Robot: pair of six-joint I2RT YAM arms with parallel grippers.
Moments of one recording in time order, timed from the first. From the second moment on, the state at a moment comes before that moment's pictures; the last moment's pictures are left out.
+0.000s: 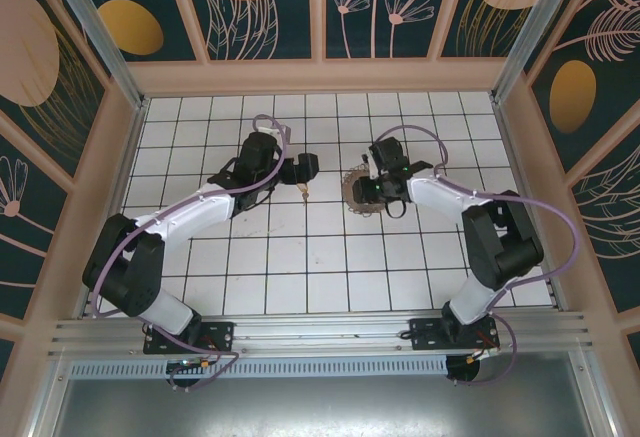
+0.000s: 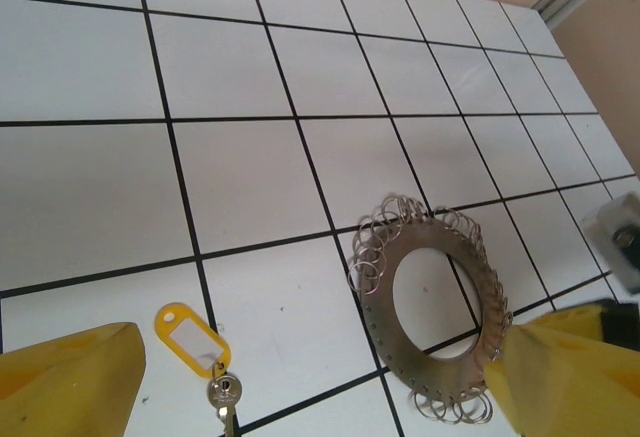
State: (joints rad) left arm -0.56 1.55 0.99 0.00 0.09 -0.50; right arm 0.48 1.67 1.05 -0.41 -0.13 0.28
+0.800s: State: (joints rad) left arm -0.56 1.55 0.96 -0.04 0.11 -0.47; right arm 0.45 1.94 1.23 -0.34 -0.29 0.26
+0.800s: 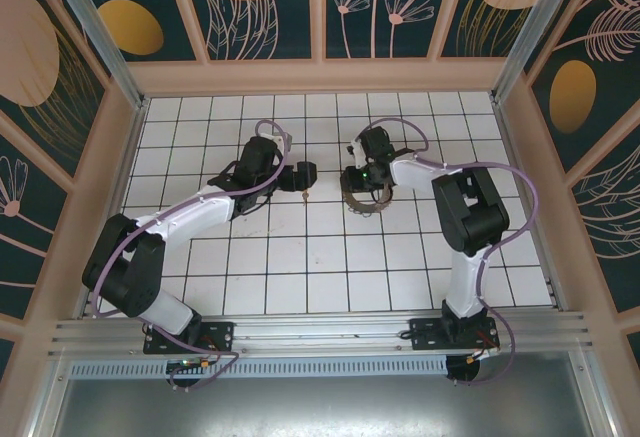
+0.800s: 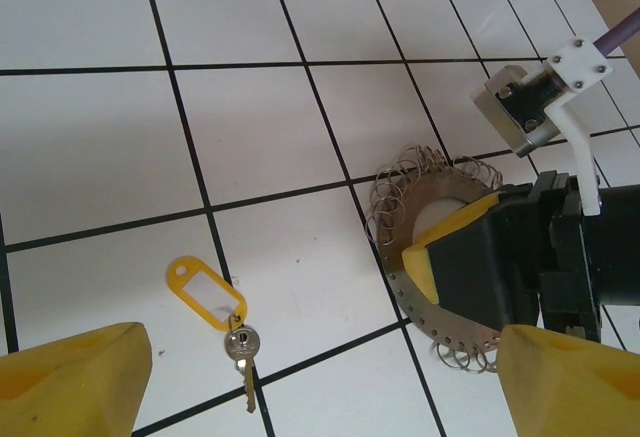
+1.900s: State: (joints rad) left arm -0.56 1.54 0.96 -0.04 0.10 -0.47; right arm 0.45 2.01 1.29 -0.29 -0.29 0.27
